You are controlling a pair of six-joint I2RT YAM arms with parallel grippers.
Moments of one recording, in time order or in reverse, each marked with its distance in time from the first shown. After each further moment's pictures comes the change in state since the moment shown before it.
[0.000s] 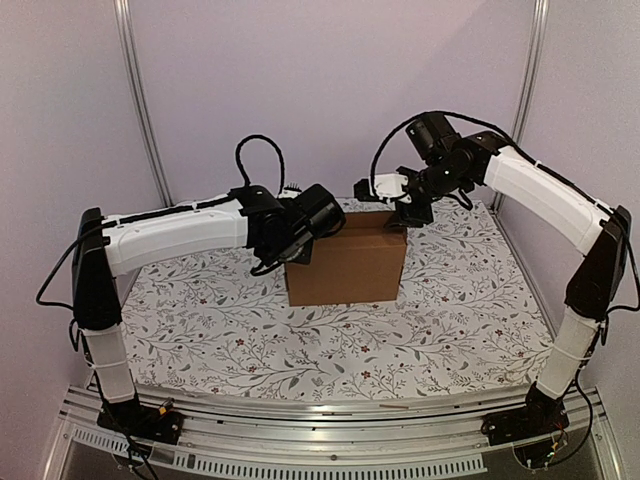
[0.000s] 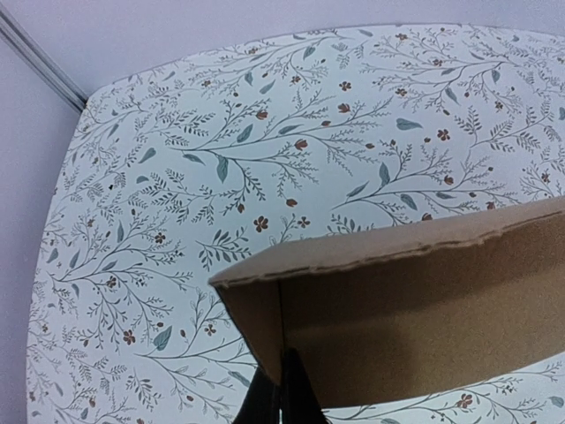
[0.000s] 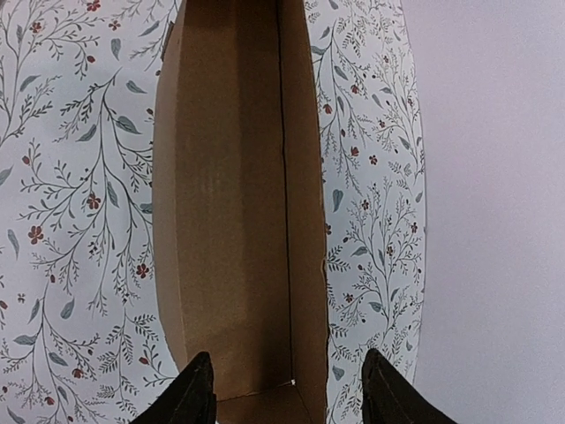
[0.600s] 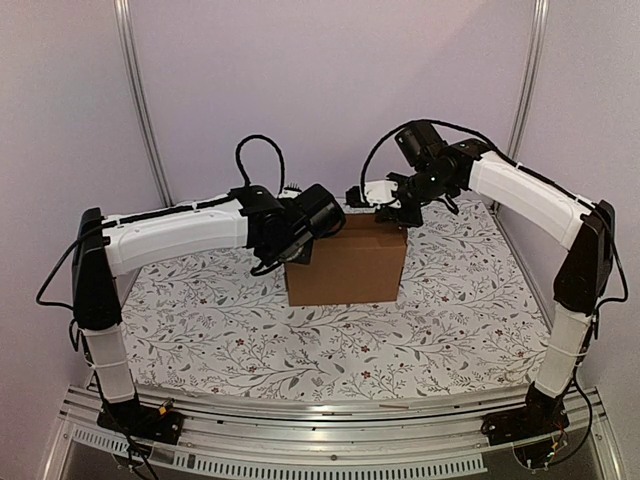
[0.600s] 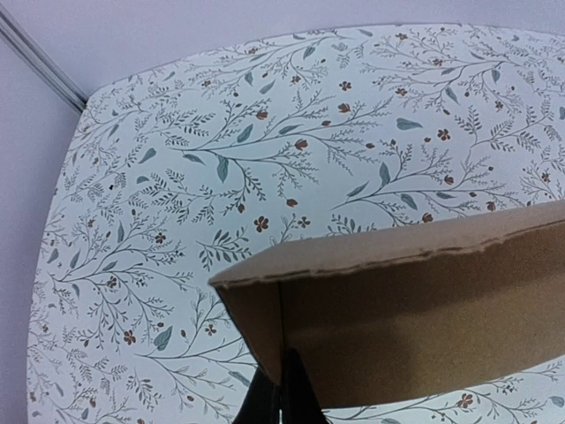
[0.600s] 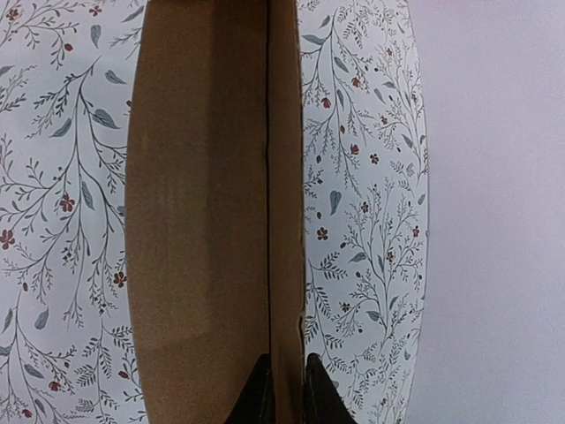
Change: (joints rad) left arm 0.000 0.000 0.000 0.000 0.000 0.002; right arm 0.001 0.083 0.015 0.062 0.017 -0.025
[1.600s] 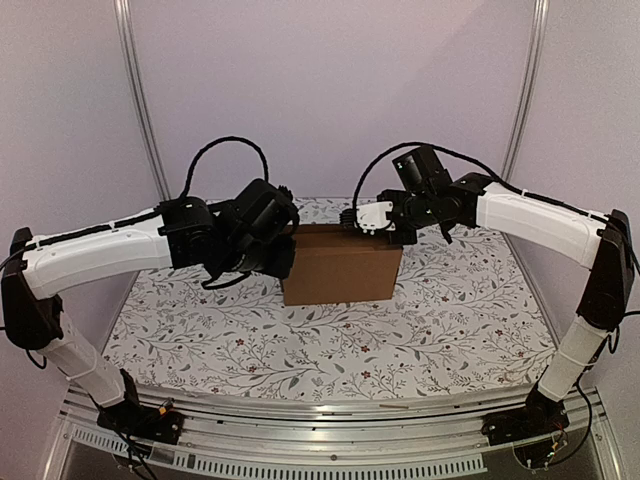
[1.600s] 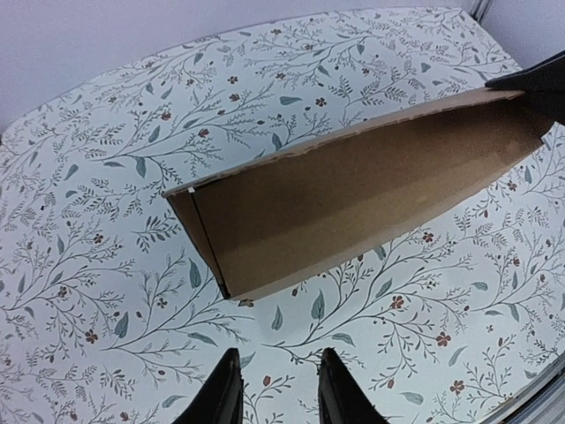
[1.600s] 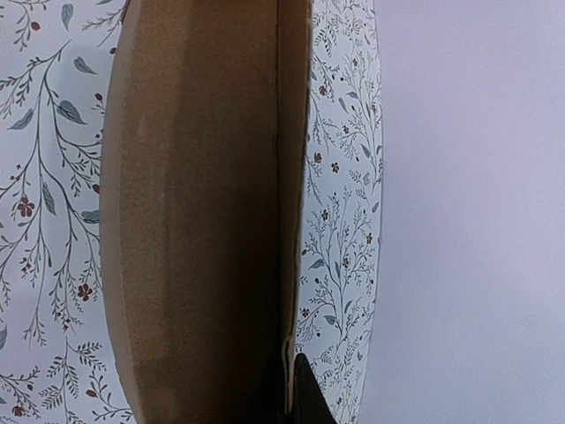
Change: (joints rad) left arm -0.049 -0.367 -0.315 0.209 0.232 0.194; right arm 0.093 -0.159 -0.354 0.365 0.177 -0.038
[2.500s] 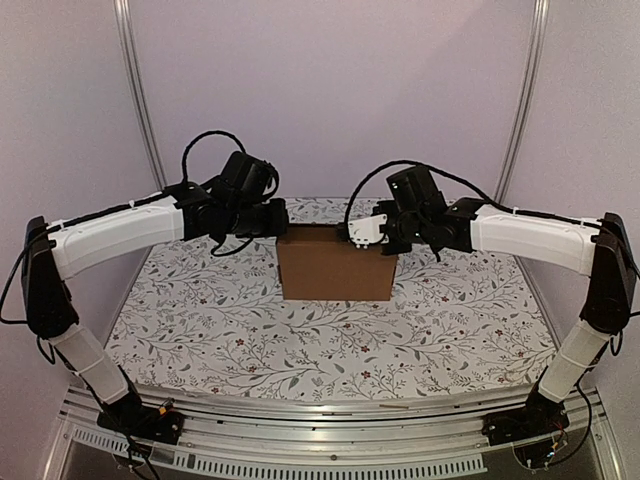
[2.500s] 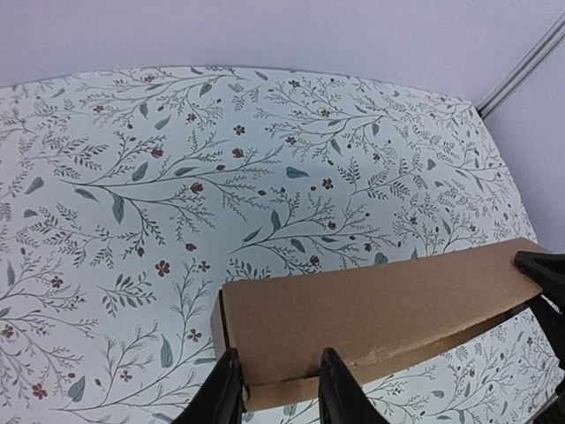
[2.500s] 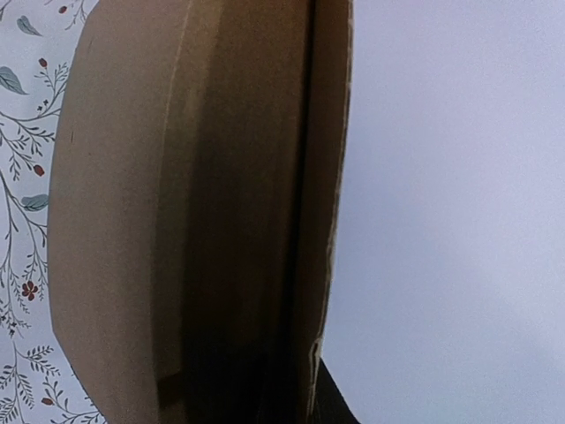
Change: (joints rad) left arm 0.269 0.087 0.011 0.285 0.237 -0.033; right arm 0.055 -0.022 -0.173 0.269 0.180 -0.073
